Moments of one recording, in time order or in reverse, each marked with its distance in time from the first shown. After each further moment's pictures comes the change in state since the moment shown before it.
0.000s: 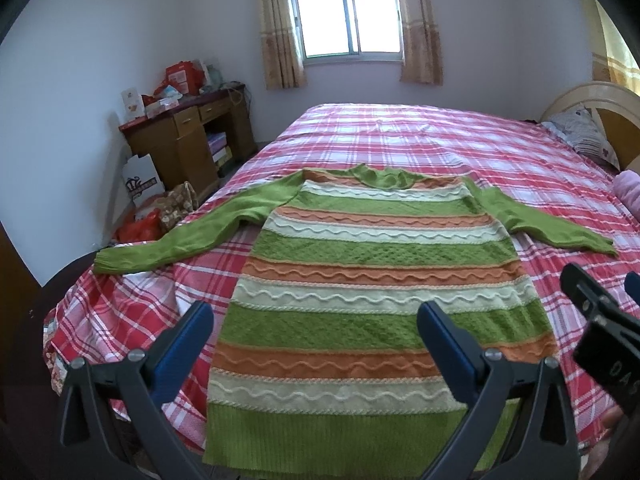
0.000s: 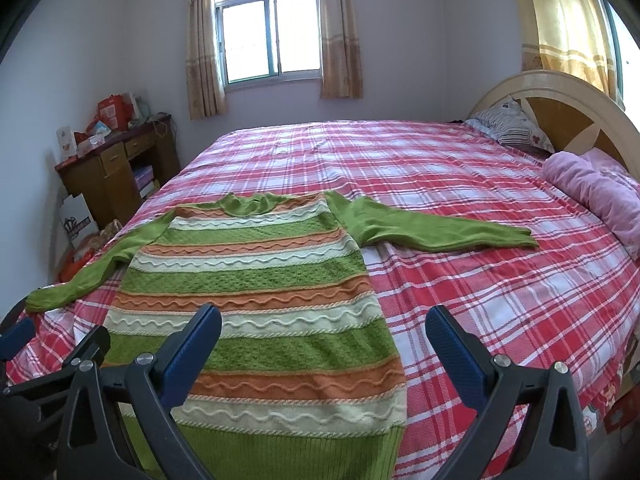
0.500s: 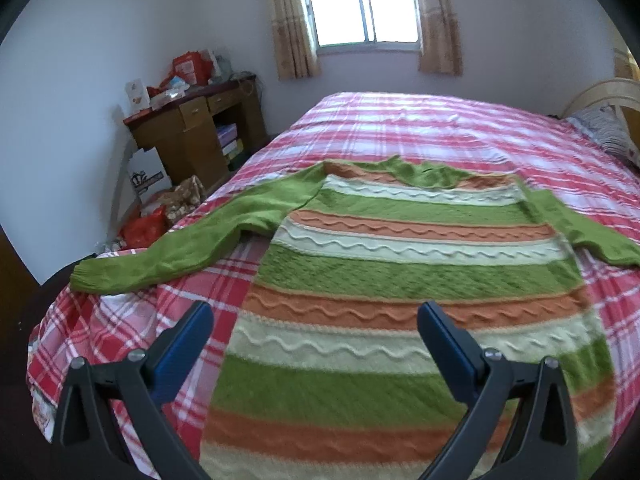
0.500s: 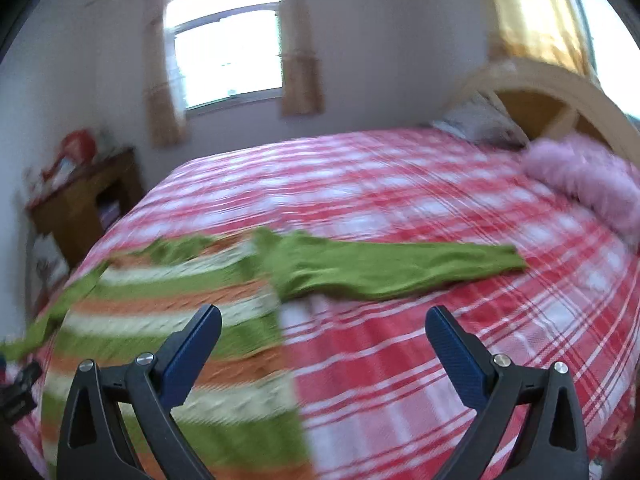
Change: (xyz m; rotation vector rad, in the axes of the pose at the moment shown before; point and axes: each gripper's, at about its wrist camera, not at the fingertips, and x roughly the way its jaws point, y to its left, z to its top) left arm 0.101 0.015 0.023 -0.011 0.037 0.062; right arm 0.098 -0.133 0.043 0.193 -0.051 -0.102
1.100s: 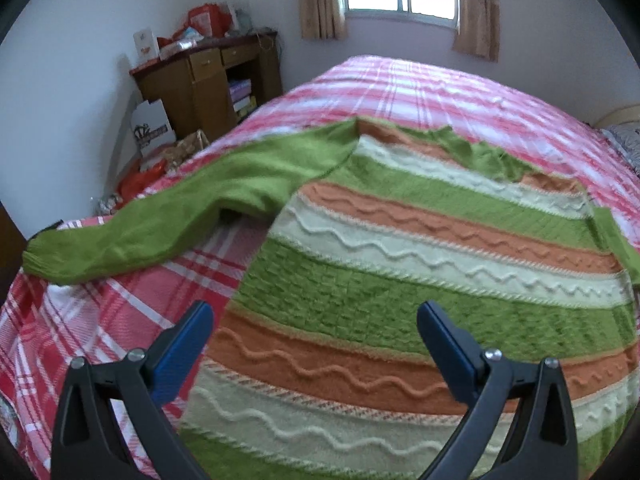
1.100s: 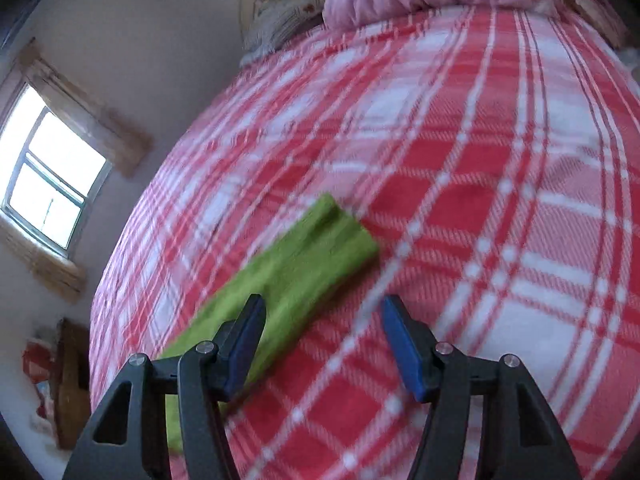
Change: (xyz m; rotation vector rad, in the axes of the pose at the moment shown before) left arm 0.102 0.007 0.009 -0.103 0.144 0.020; right arm 0.150 -0.233 0.030 0.667 0.159 -0.154
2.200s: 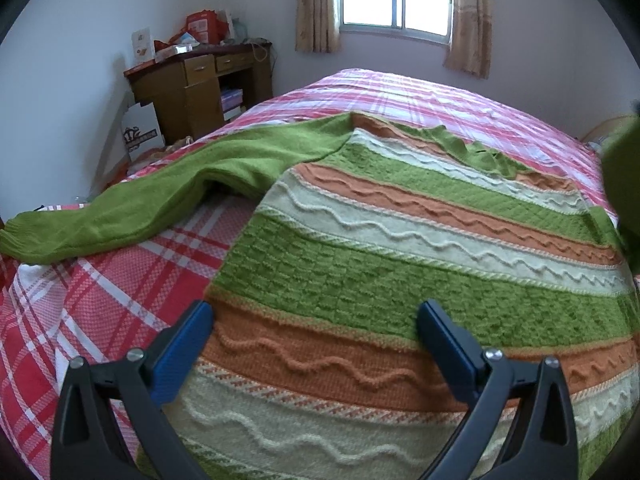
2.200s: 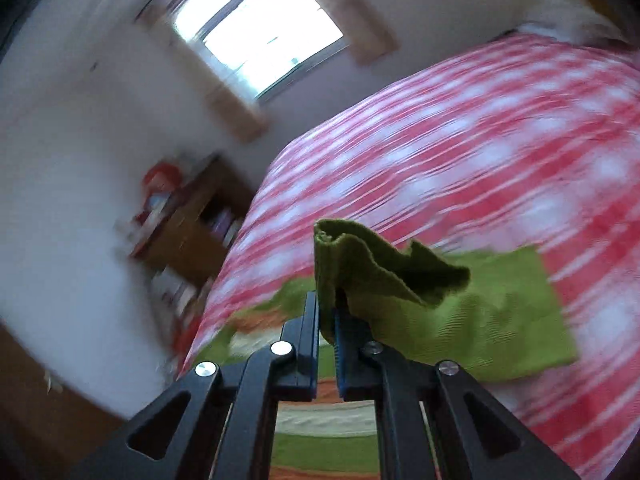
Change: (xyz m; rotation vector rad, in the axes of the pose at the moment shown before) left arm 0.010 0.004 -0.021 -0.039 -0.088 -0.079; right arm -0.066 0.339 -0.211 -0.600 0.295 0.624
